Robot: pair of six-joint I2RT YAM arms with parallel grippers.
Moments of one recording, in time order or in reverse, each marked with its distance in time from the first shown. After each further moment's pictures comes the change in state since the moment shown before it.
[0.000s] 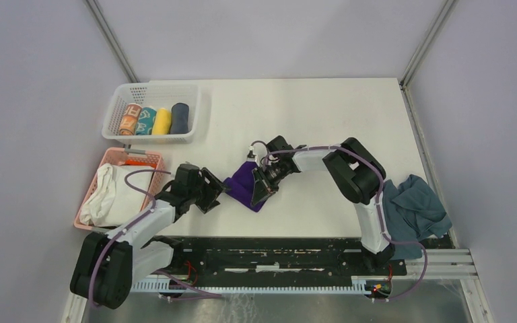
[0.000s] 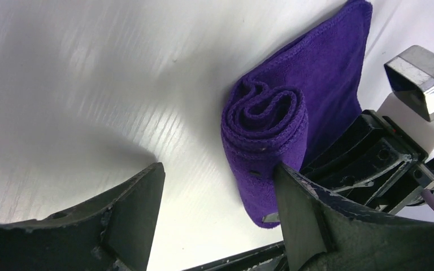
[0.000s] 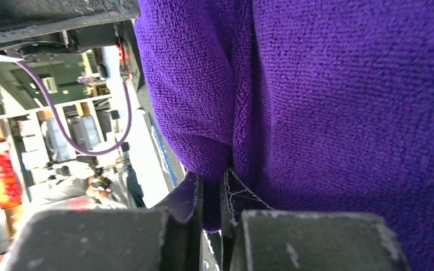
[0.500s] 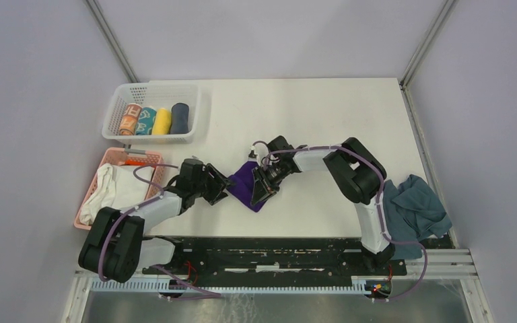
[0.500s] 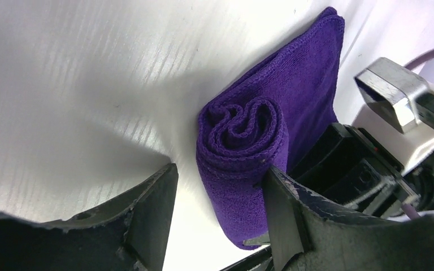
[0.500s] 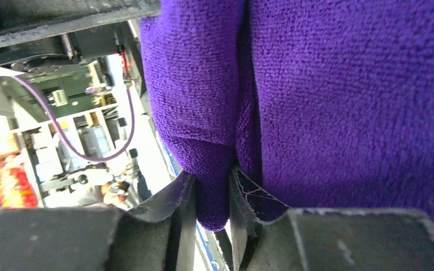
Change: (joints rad) left arm -0.001 0.198 0.009 0.236 0.060 -0.002; right arm -0.013 0.021 -0.004 0.023 -0.012 0.089
